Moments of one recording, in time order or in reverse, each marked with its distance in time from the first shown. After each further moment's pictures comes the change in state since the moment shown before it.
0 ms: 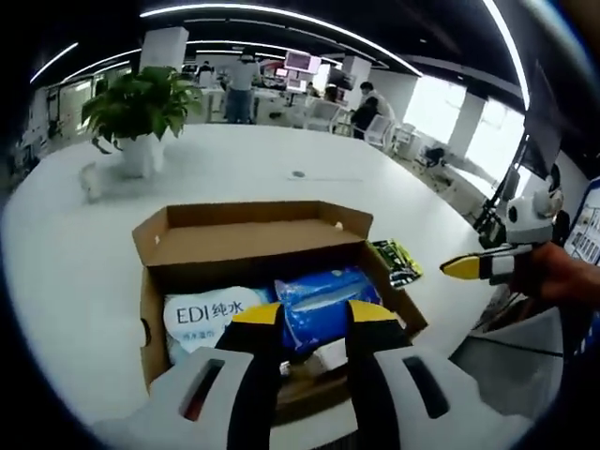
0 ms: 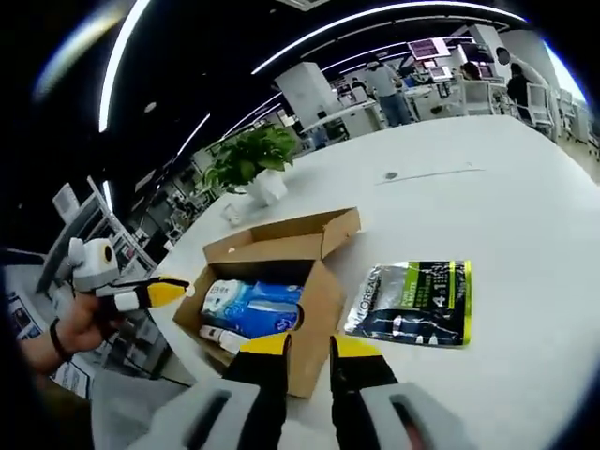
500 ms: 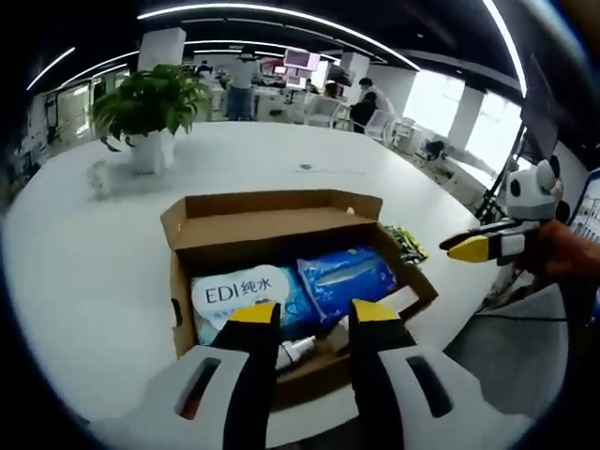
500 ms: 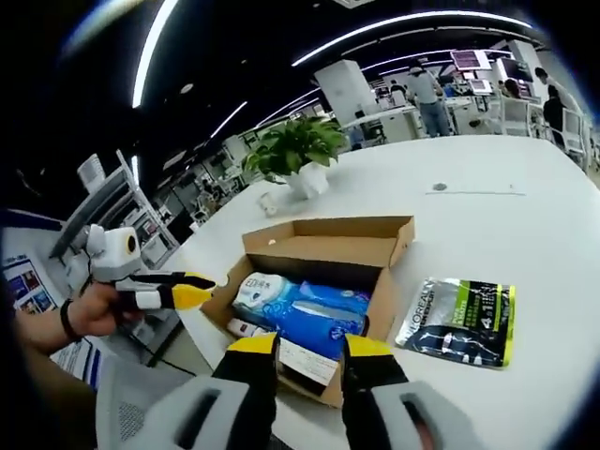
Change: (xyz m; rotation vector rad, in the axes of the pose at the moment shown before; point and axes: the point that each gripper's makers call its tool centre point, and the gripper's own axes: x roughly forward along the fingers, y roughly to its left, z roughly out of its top) left arm -0.024 0.029 -0.017 0.050 0.032 -0.006; right arm 0.021 0.054 0.007 -0.116 0.014 0.089
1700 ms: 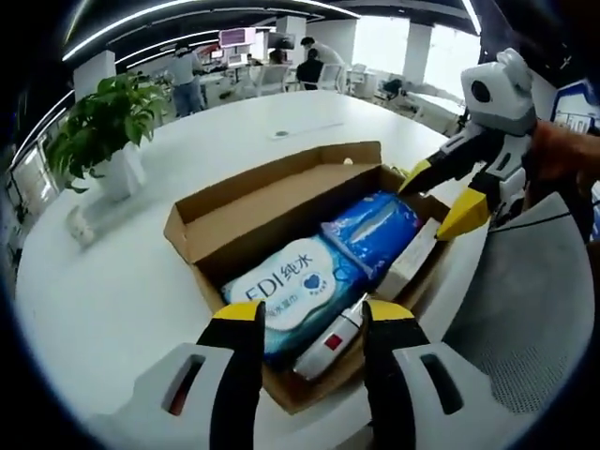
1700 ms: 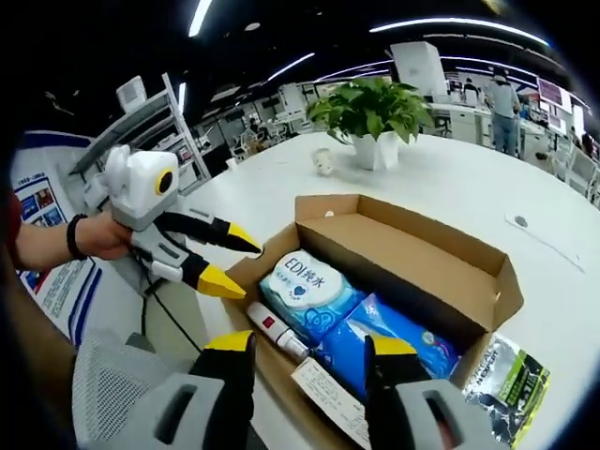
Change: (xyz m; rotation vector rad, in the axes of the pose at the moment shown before) left arm 0.011 0.041 -0.012 0.340 0.189 -0.092; right arm 0.086 0.058 -0.005 -0.349 0.256 0.107
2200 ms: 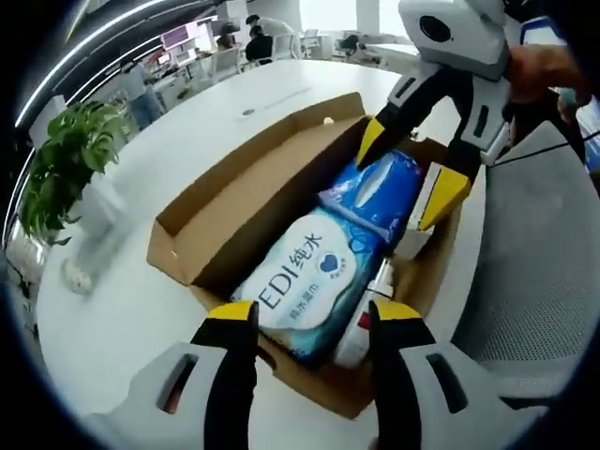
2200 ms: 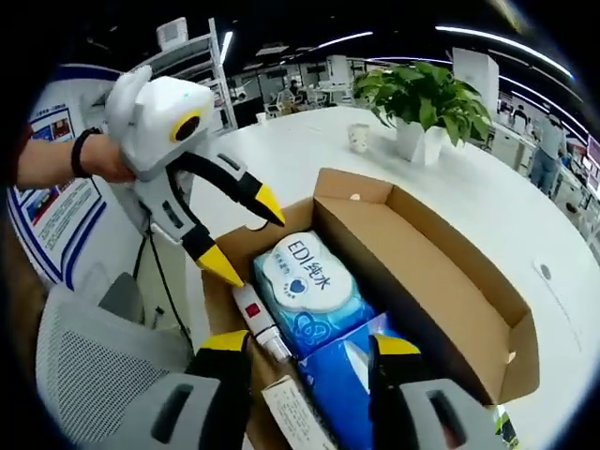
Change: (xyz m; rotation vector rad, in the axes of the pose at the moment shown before) left arm 0.029 0.014 -0.011 0.238 0.144 -0.086; right arm 0.053 -0.007 0.004 -0.223 0.121 0.037
